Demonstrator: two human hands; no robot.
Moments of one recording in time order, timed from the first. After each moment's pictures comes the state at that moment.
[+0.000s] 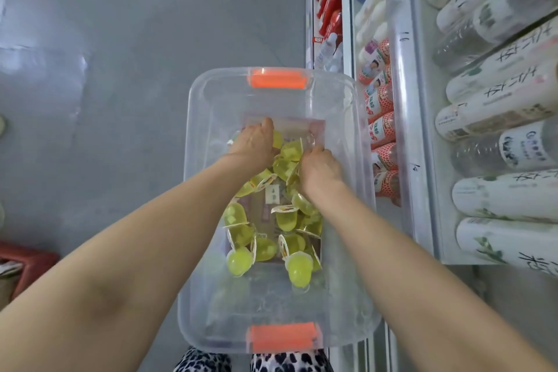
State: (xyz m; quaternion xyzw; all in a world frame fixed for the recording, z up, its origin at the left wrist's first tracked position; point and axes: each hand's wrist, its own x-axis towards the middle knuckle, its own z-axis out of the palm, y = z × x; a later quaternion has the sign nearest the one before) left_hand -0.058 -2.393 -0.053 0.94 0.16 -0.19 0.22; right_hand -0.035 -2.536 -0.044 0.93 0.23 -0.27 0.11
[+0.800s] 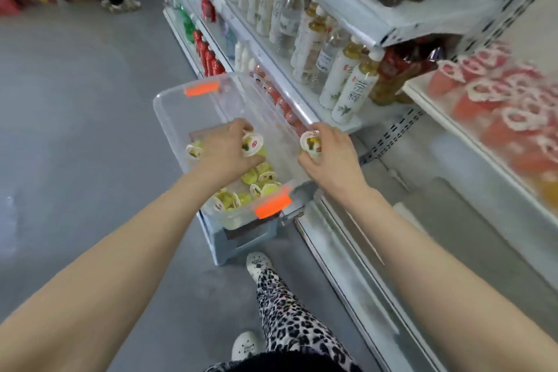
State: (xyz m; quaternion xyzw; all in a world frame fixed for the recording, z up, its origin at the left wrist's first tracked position) left_hand -0.270 -2.450 0.124 0.94 -0.09 -0.03 0.32; right_hand -0.301 -2.663 0.139 0.97 0.03 0.08 -0.23
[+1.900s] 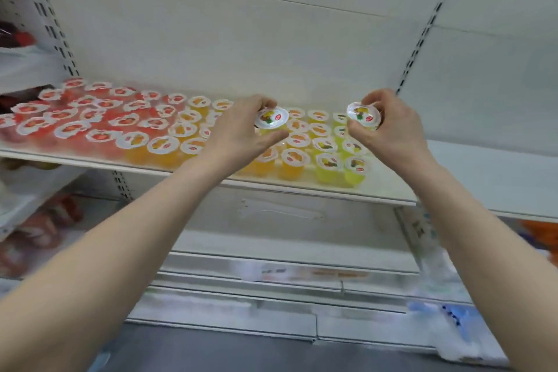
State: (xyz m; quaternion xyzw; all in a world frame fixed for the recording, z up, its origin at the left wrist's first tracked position) left_hand -0.565 -2.947 0.307 0.70 -0.58 0.00 0.41; right_hand -0.791 -3.071 0.336 0.82 -0.42 0.37 -0.11
